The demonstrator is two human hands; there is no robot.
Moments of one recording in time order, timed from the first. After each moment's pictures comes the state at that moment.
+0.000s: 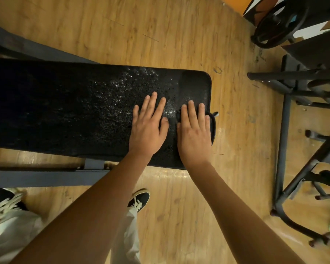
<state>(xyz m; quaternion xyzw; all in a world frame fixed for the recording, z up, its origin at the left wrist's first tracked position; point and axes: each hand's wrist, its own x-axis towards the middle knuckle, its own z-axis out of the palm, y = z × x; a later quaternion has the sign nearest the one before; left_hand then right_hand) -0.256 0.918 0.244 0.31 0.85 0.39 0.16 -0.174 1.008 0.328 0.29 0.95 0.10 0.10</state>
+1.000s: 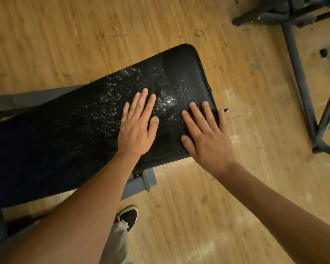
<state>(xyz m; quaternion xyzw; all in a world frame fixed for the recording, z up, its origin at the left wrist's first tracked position) -0.315 0.885 0.217 0.53 0.78 0.30 0.15 -0.128 0.965 0.329 0.32 0.94 0.11 0.10</state>
